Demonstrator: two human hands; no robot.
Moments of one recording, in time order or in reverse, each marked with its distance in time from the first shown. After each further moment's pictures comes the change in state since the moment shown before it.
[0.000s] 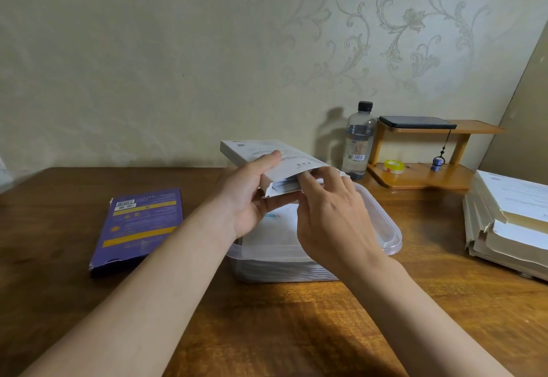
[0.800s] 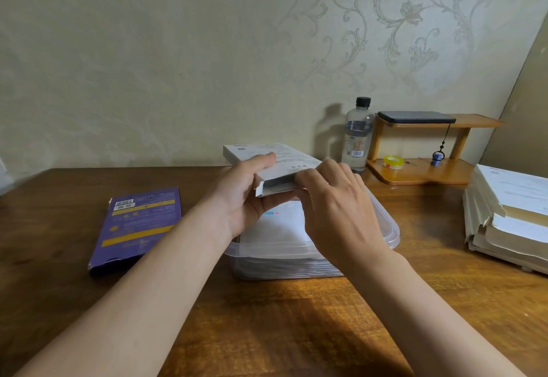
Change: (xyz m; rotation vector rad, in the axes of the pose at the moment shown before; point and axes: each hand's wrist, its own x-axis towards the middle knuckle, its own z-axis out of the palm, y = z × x) left_hand -0.003 0.000 -0.001 0.003 -0.023 -0.023; right_hand 0.001 0.011 0.000 -0.046 0.177 -0.137
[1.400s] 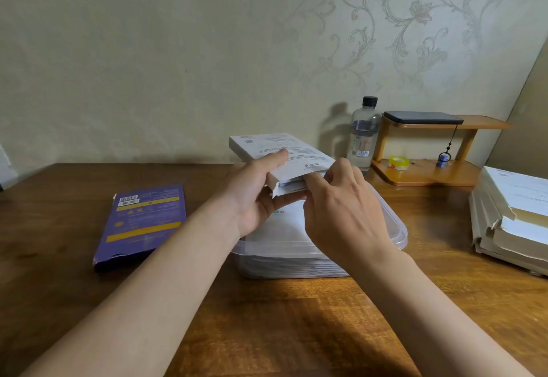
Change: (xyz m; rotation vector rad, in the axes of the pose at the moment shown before) left_hand 0.000 -0.004 0.003 0.003 -0.009 0.013; right_hand 0.002 -0.005 -0.002 -0.071 -0.089 0.065
